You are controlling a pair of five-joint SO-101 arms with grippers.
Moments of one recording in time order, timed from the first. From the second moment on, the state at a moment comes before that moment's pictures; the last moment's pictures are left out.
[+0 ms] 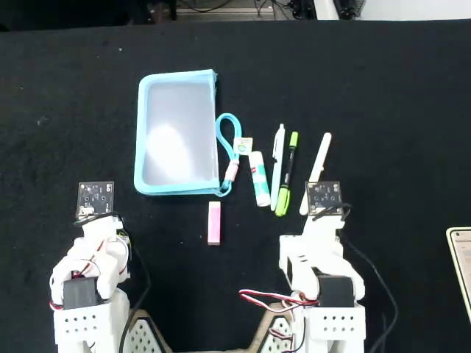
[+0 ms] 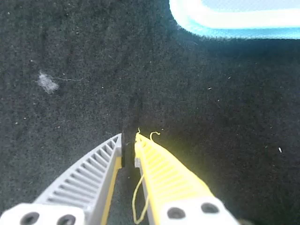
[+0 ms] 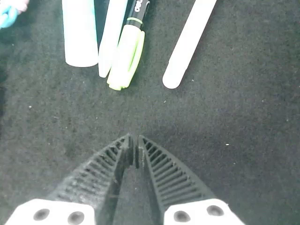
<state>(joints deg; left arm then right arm) -13.8 -104.5 96.1 72.1 -6.9 0.9 -103.1 96.7 74.3 0.0</state>
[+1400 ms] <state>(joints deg) -13.8 -104.5 96.1 34.2 -26.3 0.9 -103.1 96.7 53.8 19.7</state>
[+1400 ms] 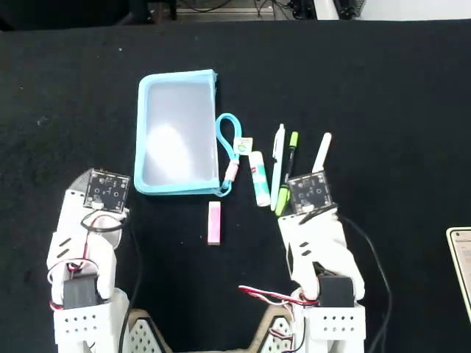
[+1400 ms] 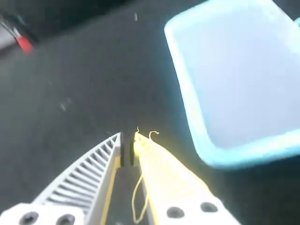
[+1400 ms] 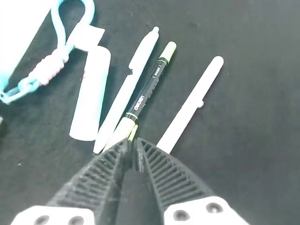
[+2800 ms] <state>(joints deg) -13.9 -104.4 96.1 28.7 -2.6 -33.8 -92.9 72.7 42.9 11.1</state>
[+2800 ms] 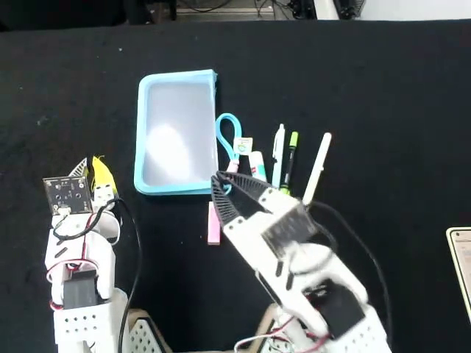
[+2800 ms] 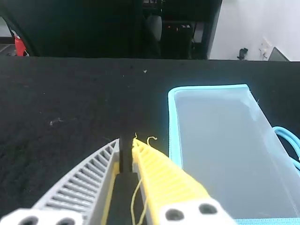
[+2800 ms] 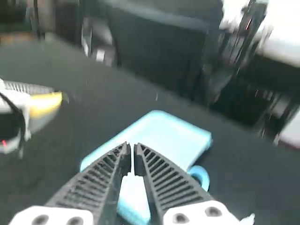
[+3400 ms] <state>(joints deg) -13.9 -104.4 96.1 28.7 -2.6 -38.9 -51.7 71.4 38.1 7.5</state>
